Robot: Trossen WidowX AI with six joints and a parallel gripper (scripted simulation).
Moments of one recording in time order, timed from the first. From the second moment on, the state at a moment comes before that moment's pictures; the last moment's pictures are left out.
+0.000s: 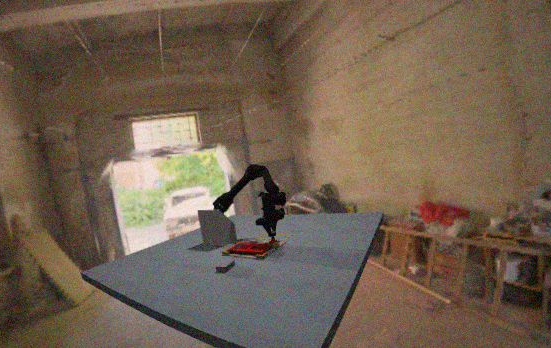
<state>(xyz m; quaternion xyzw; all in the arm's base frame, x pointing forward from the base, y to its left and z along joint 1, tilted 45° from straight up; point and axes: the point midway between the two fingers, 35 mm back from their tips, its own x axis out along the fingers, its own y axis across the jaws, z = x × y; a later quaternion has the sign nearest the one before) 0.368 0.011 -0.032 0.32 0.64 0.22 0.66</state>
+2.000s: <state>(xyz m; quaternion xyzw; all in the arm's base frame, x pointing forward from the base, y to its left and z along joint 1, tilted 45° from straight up) 0.362 -0.022 0.004 0.32 0.64 0.21 0.67</state>
